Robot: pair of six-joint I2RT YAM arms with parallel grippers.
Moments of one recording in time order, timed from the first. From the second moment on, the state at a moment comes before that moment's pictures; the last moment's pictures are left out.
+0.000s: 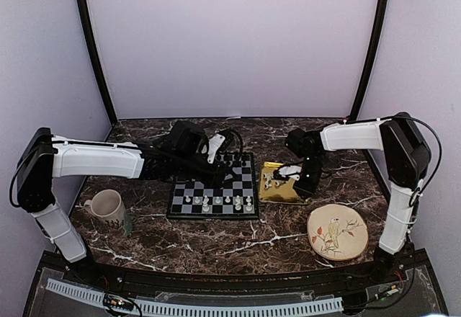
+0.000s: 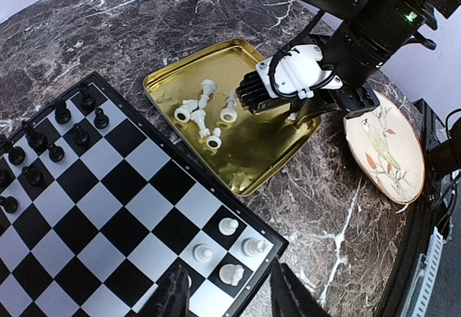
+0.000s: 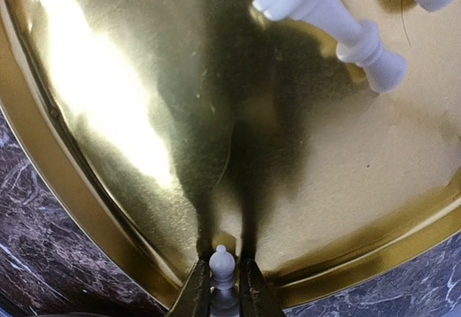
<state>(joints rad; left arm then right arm) -0.86 1.67 1.12 -0.09 0.20 -0.22 0.56 1.91 1.28 -0.94 0.00 -0.49</state>
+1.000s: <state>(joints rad) -0.86 1.68 1.11 -0.09 0.21 -0.22 0.58 1.94 1.32 -0.83 0.00 -0.51</state>
